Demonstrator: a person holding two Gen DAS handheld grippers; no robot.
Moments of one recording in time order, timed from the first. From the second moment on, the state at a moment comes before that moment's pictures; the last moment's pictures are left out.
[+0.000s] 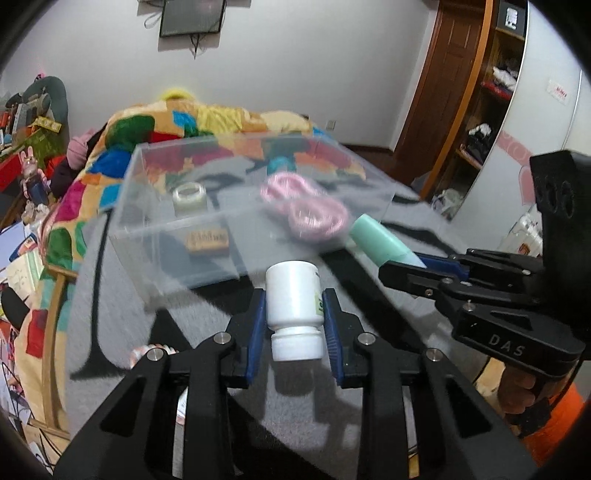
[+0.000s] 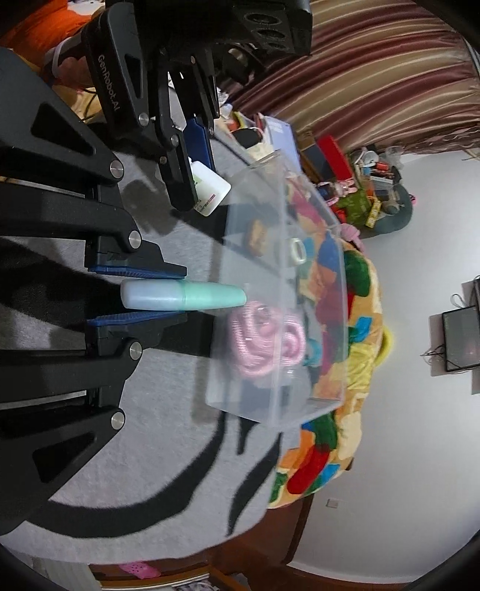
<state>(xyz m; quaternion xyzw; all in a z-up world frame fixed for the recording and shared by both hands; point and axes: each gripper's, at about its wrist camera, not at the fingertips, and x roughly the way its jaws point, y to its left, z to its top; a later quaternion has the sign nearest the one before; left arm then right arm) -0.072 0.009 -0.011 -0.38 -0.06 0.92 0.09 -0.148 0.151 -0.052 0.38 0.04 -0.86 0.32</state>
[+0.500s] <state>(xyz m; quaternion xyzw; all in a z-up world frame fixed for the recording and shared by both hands) -0.106 -0.038 0.029 -0.33 -0.08 0.94 0.04 -0.176 0.125 -0.005 0.32 0.06 -0.89 0.31</state>
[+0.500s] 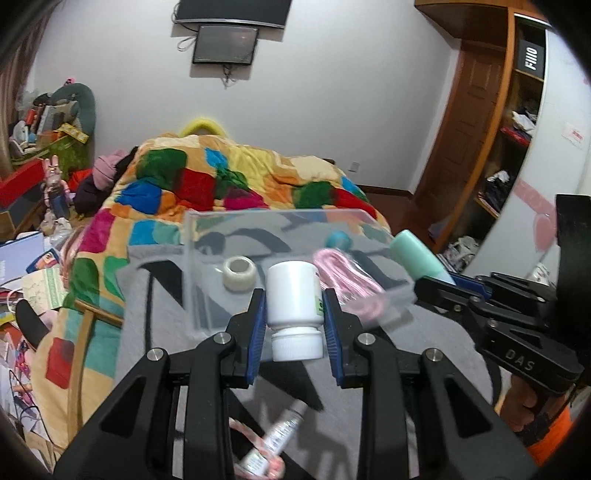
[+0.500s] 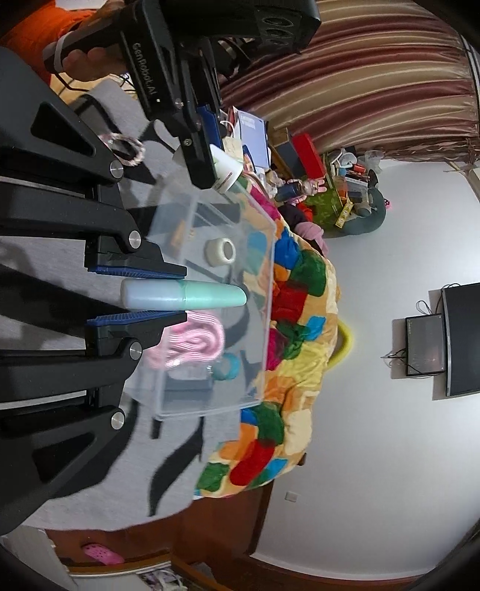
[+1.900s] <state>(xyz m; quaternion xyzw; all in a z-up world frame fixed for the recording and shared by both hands) -0.100 -0.051 0.011 -0.36 -0.05 0.93 0.01 -0.172 0.092 -0.027 0.35 0.10 -0.86 0.35</state>
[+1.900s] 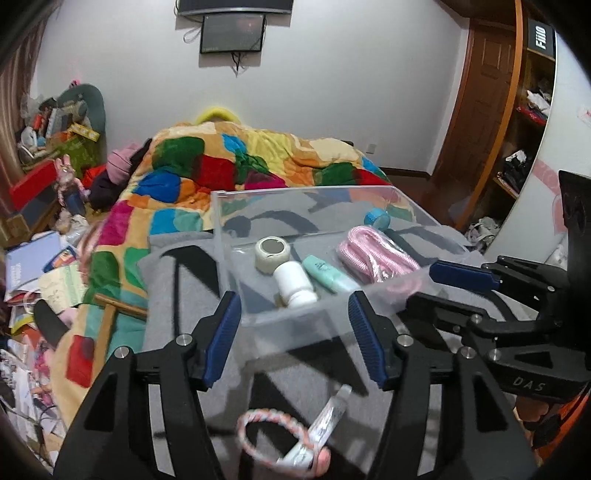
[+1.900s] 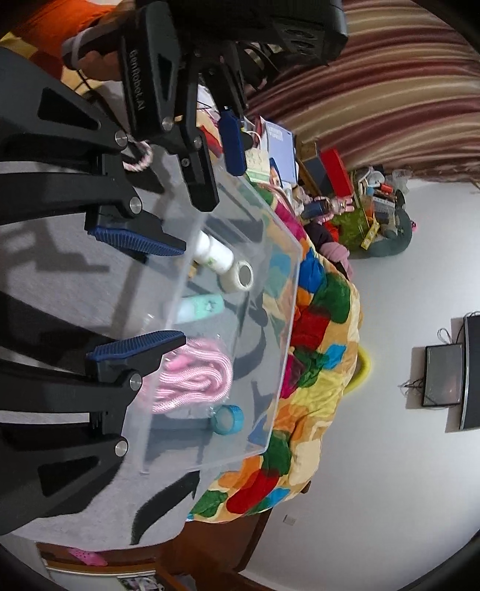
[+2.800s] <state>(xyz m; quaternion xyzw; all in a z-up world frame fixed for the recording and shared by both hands) -0.034 -0.062 -0.063 -0.41 -0.02 0.91 -0.01 -0.139 0.043 -0.094 0.45 0.06 -0.81 0.38</state>
